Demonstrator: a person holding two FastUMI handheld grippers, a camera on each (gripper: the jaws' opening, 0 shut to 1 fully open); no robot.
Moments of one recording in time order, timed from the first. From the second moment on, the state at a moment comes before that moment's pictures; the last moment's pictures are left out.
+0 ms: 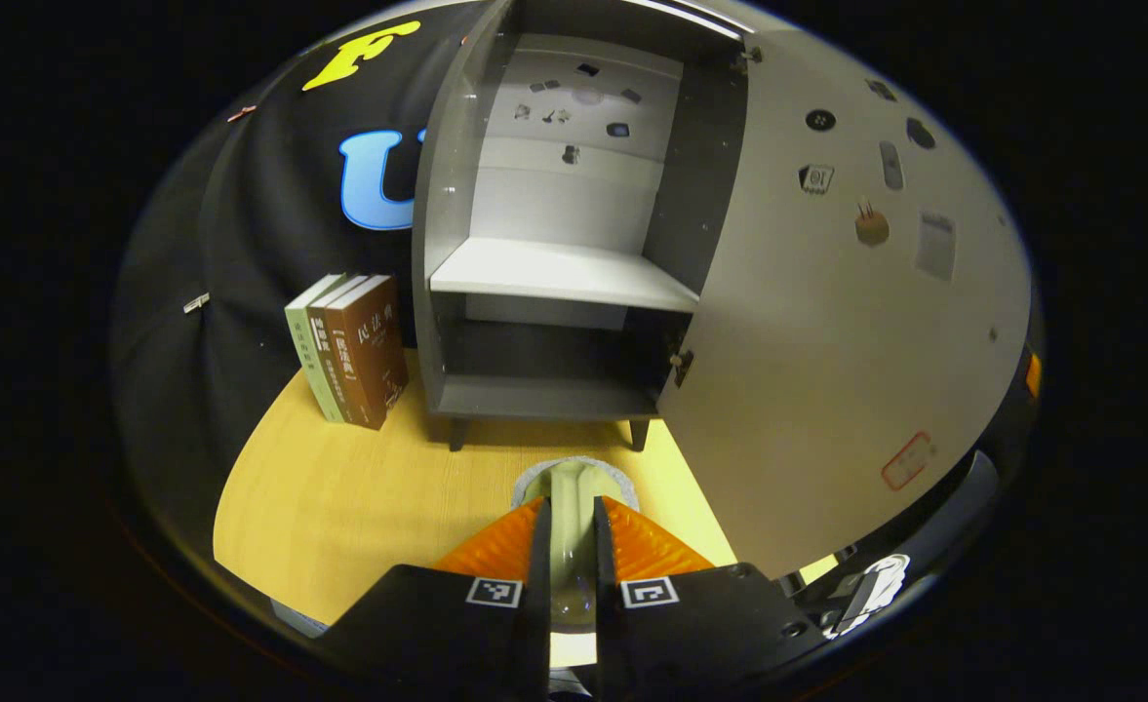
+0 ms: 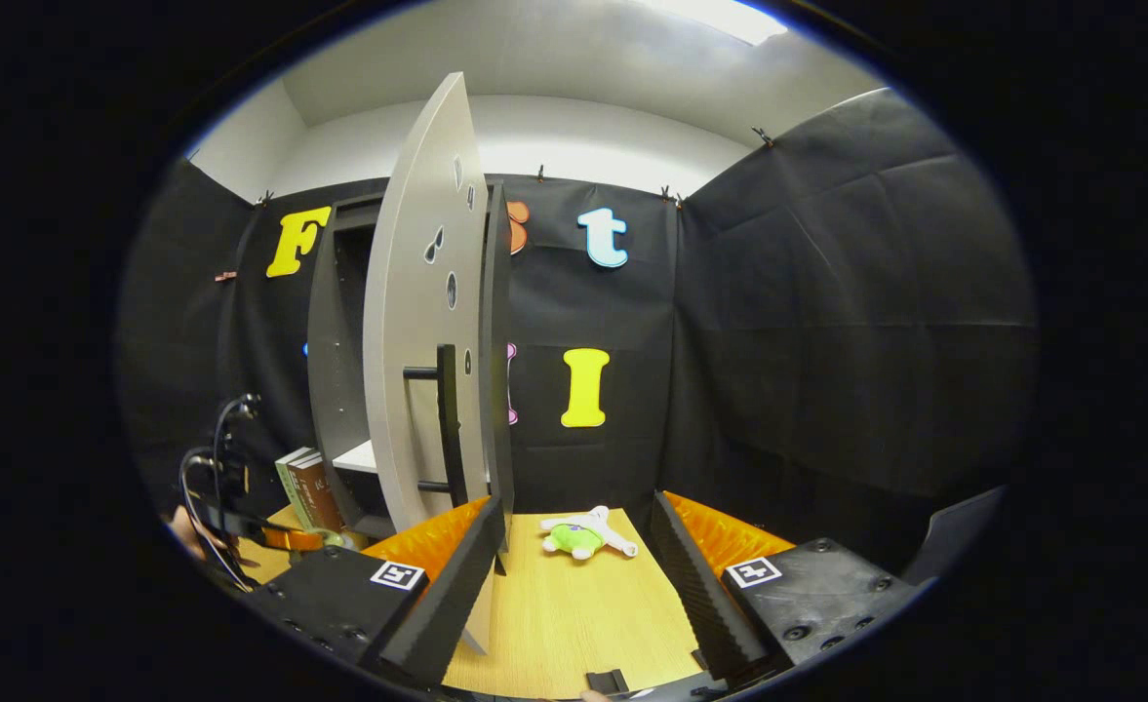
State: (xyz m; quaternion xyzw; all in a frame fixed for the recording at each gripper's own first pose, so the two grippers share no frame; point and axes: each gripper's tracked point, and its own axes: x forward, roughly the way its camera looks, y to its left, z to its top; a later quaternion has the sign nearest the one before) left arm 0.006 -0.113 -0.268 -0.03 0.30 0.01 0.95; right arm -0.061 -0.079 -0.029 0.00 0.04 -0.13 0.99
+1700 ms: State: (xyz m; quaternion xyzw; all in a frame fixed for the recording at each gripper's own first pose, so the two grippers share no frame) left arm 0.004 -0.122 -0.458 0.00 0.34 0.09 0.94; right arm -0.013 -0.112 -0.093 0.00 0.10 -0.08 0.99
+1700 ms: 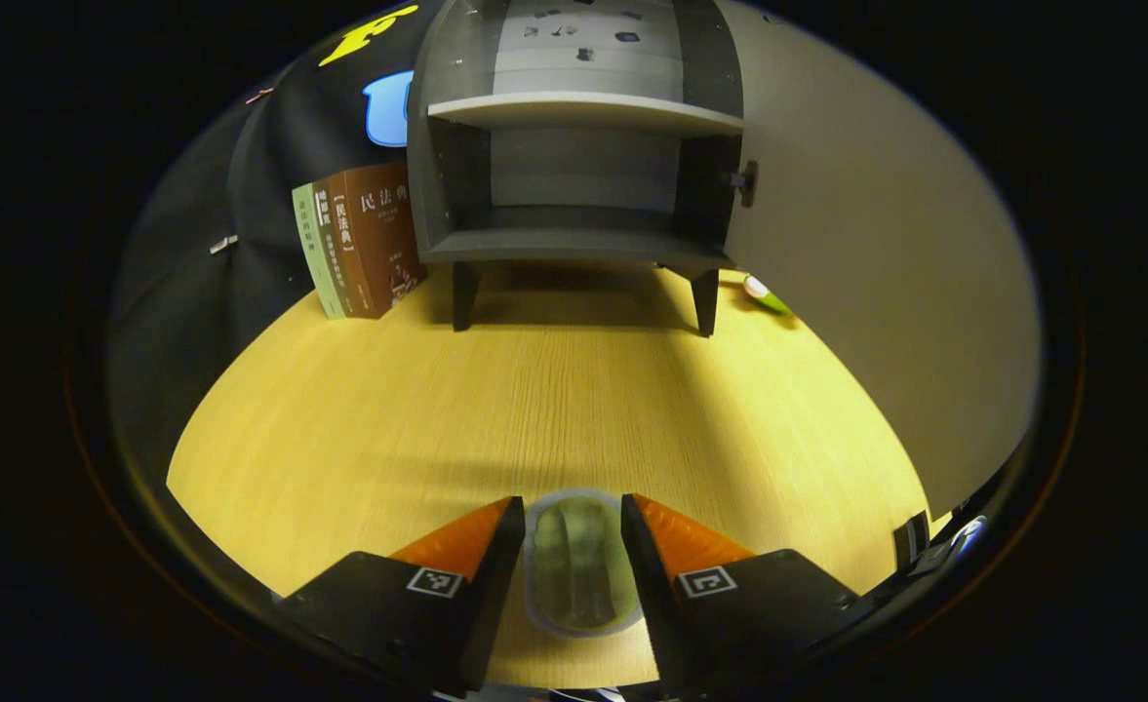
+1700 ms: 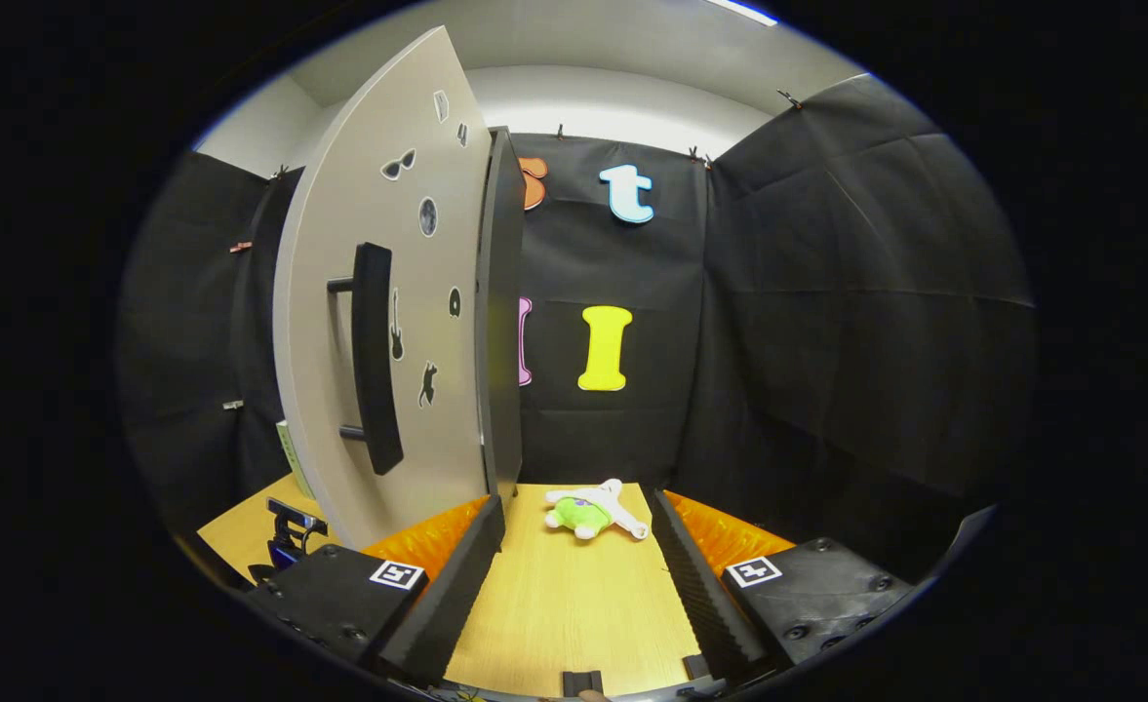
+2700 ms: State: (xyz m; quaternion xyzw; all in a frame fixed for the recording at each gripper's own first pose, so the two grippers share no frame) left arm -0.068 -0.107 -0.083 0.04 0.08 0.08 0.99; right arm 0.000 -0.029 -0.047 0.03 0.06 0.07 1.00
